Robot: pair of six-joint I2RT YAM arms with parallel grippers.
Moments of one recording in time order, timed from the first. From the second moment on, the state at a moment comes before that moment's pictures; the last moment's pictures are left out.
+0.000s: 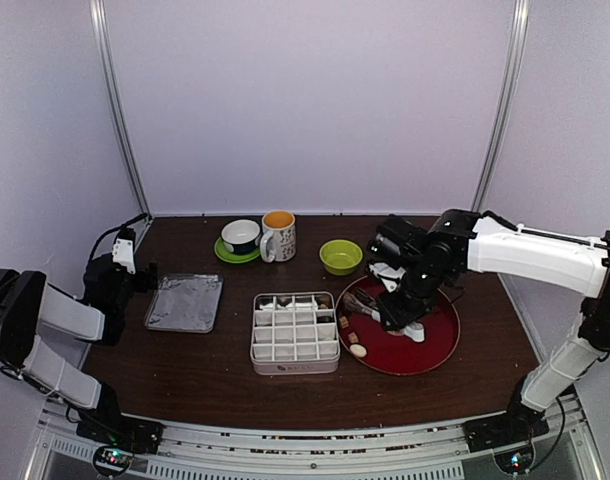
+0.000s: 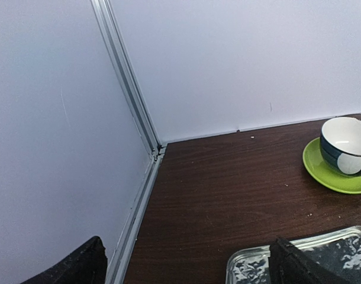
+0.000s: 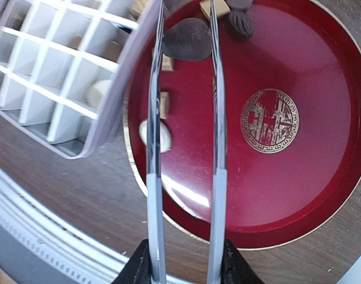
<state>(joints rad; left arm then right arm) -0.02 1.42 0.30 1.02 -0.15 0.22 0.89 1.56 1.32 -1.08 0.07 0.39</state>
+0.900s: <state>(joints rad) -0.02 1.42 0.30 1.02 -0.15 0.22 0.92 1.83 1.75 -1.24 -0.30 0.56</state>
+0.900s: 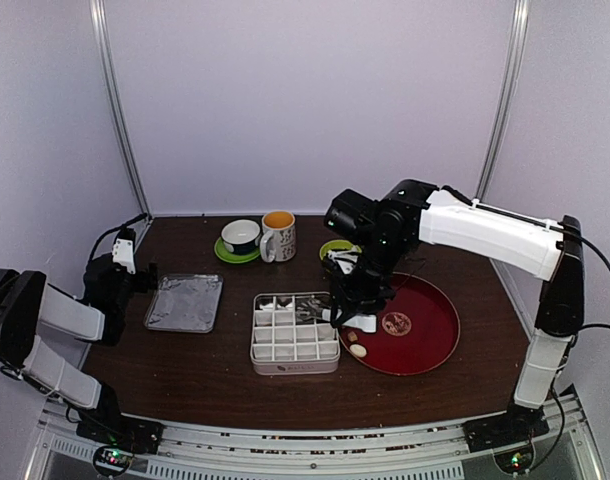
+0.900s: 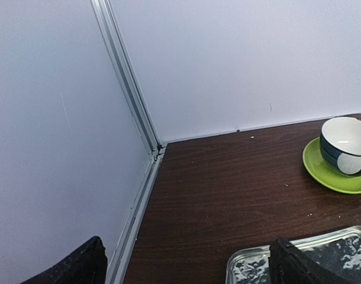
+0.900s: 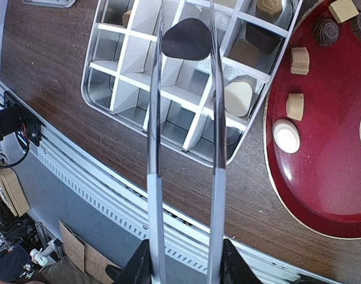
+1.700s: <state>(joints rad) 0.01 1.42 0.30 0.99 -0.12 0.19 0.93 1.90 1.85 -1.28 -0.29 0.63</state>
